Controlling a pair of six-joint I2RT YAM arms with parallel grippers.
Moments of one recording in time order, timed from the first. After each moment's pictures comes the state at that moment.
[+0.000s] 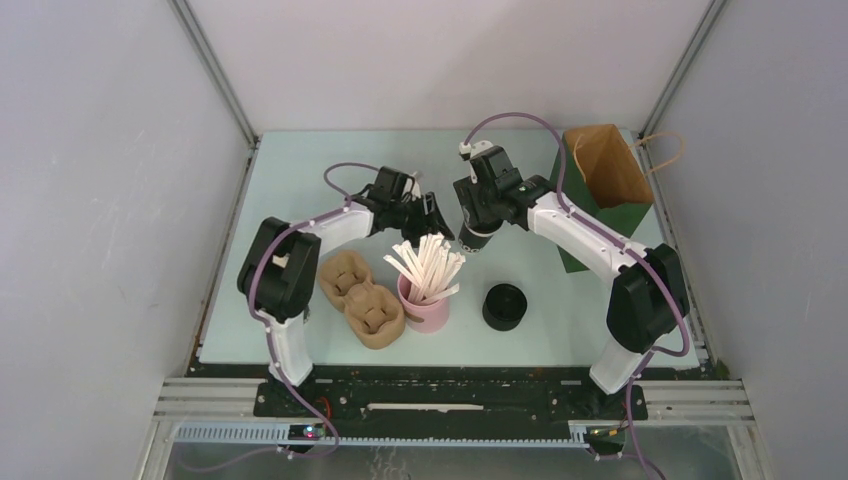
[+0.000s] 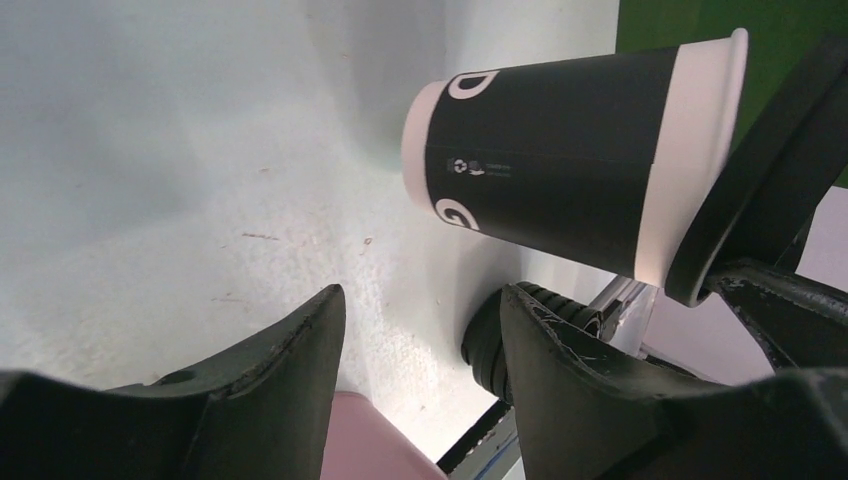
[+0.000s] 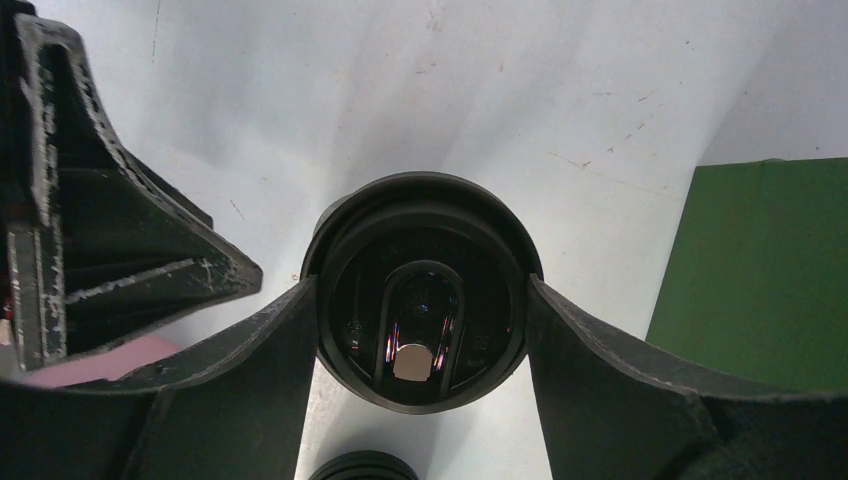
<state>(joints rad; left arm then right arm) -0.46 1.88 1.24 -0.22 0.52 -0.70 0.60 1.70 1.44 -0.56 0.21 0.09</state>
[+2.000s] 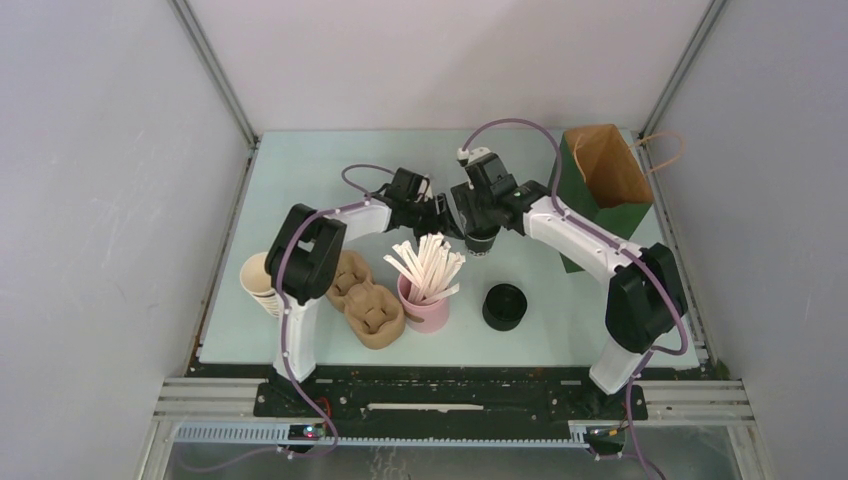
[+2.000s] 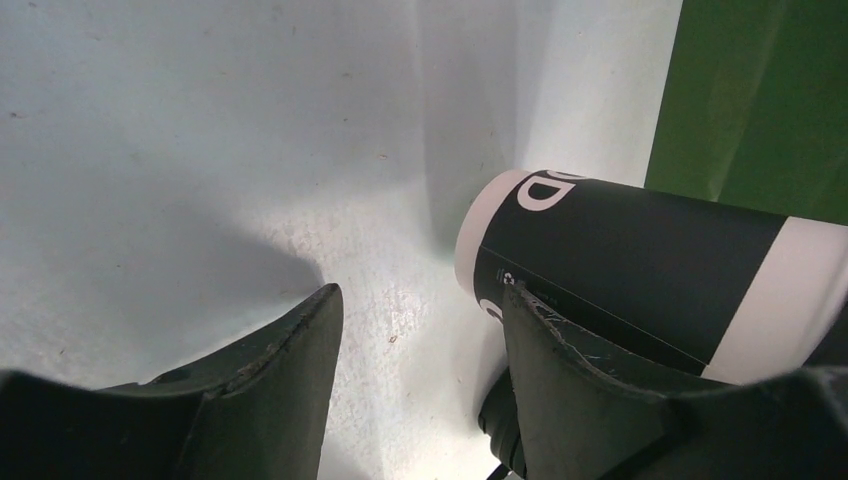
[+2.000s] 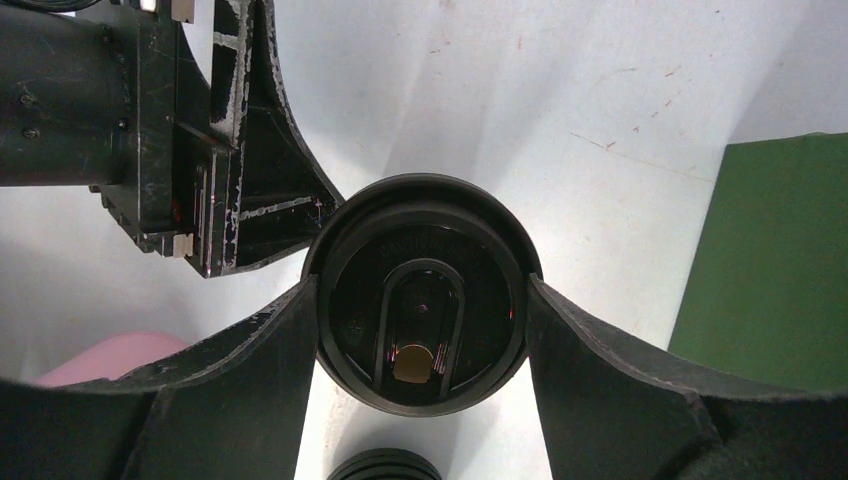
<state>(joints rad) -0.49 2.09 1.38 -0.18 0.49 -0.73 0.61 1.70 1.41 -0.55 0.21 0.14</state>
